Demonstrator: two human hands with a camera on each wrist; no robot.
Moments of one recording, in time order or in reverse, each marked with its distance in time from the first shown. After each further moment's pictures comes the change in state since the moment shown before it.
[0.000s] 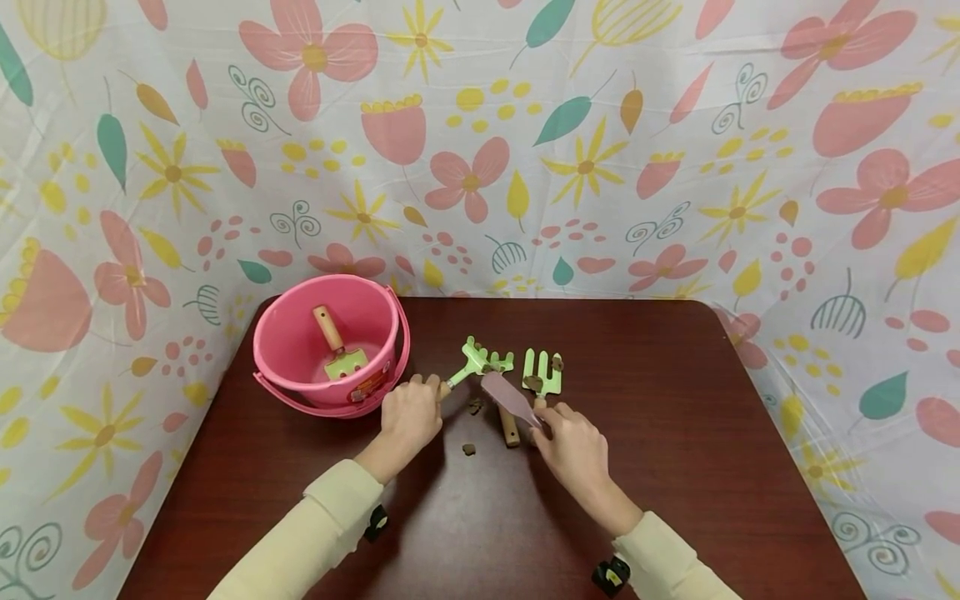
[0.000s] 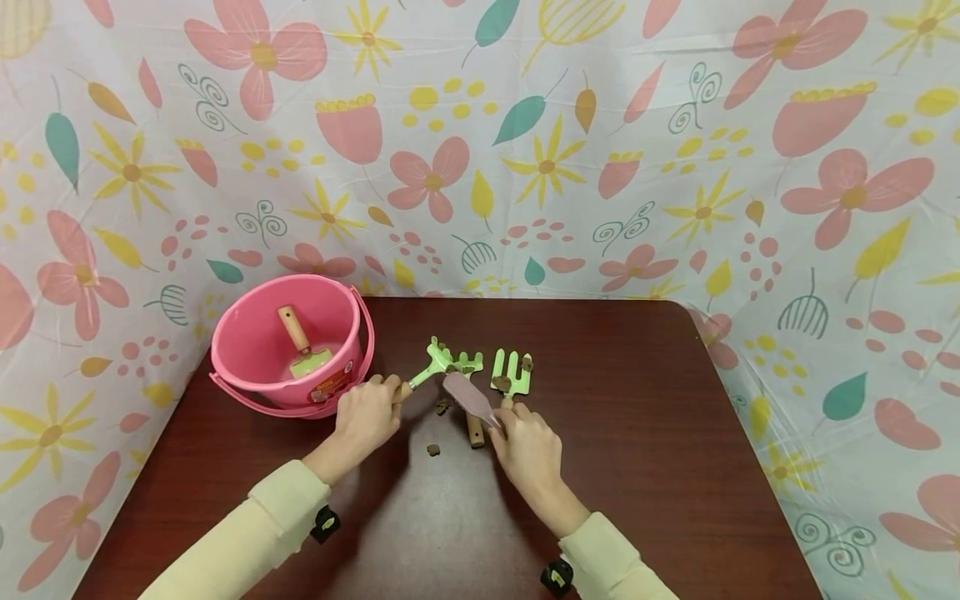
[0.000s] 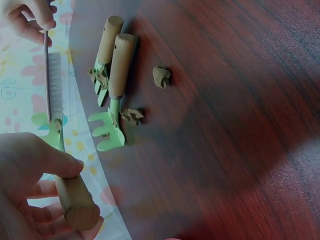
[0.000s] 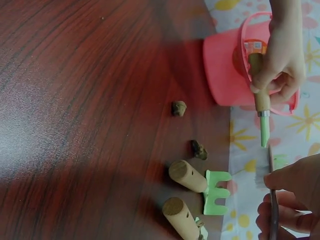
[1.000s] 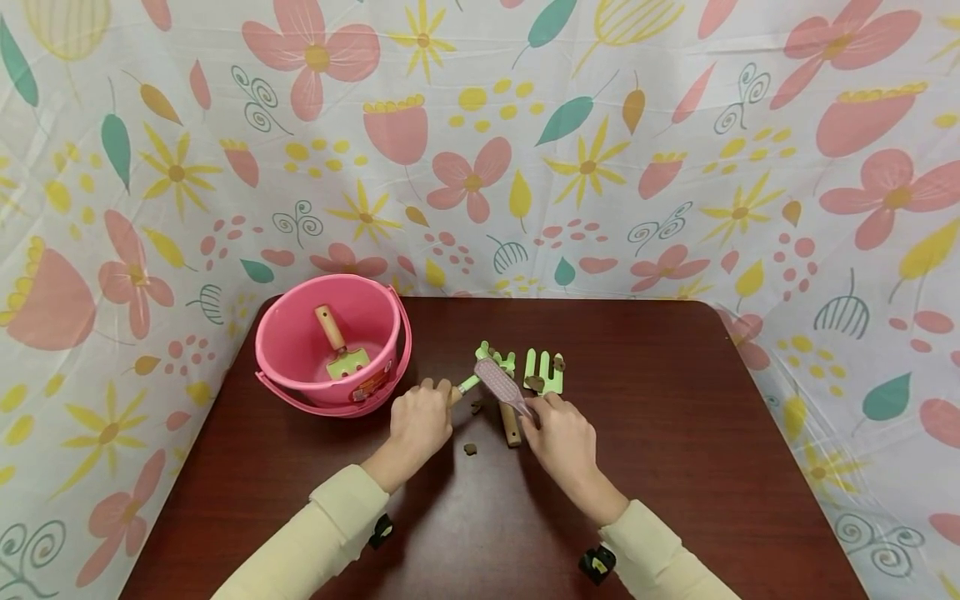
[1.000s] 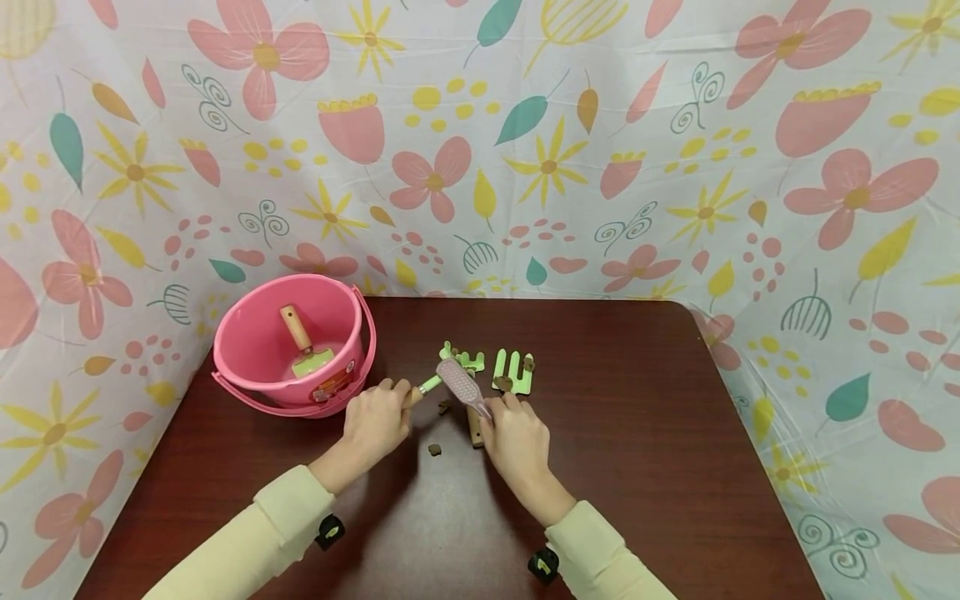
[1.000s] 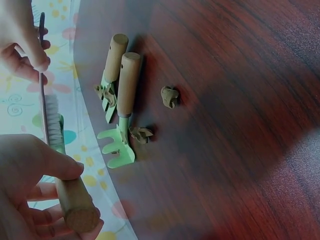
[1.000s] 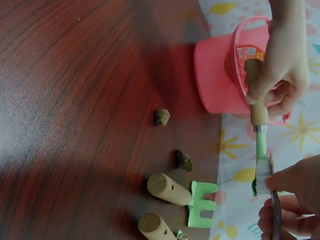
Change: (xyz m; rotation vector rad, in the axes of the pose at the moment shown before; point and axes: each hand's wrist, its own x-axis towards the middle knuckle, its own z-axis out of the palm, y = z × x) left_hand -0.008 0.013 -0.003 0.028 0.076 0.064; right_hand 0.016 -0.017 0.002 -0.012 0.042 -0.014
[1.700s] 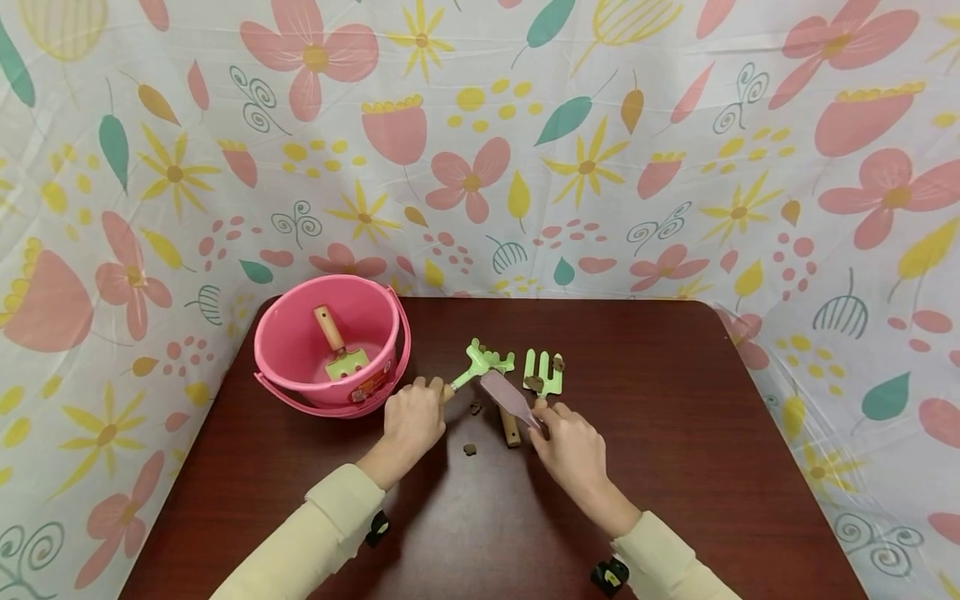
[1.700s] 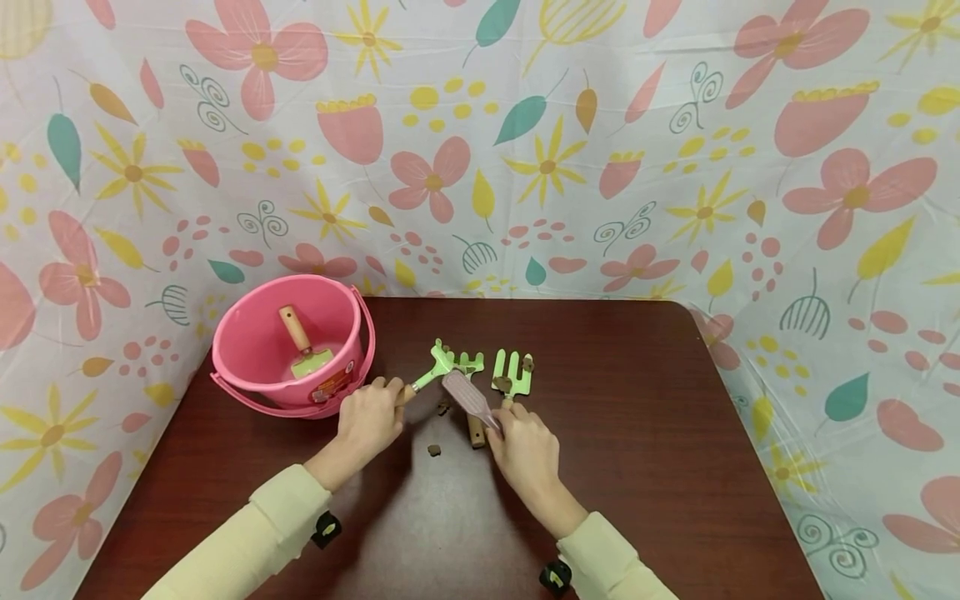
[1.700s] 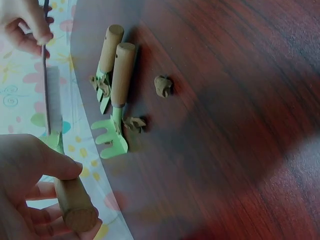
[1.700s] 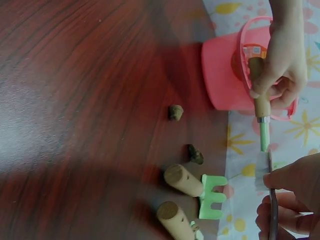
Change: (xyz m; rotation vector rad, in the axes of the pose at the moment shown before) left_hand 0.001 -0.009 0.005 -0.011 0.008 -0.030; right_hand -0.014 0.012 -0.004 0.014 -0.042 0.004
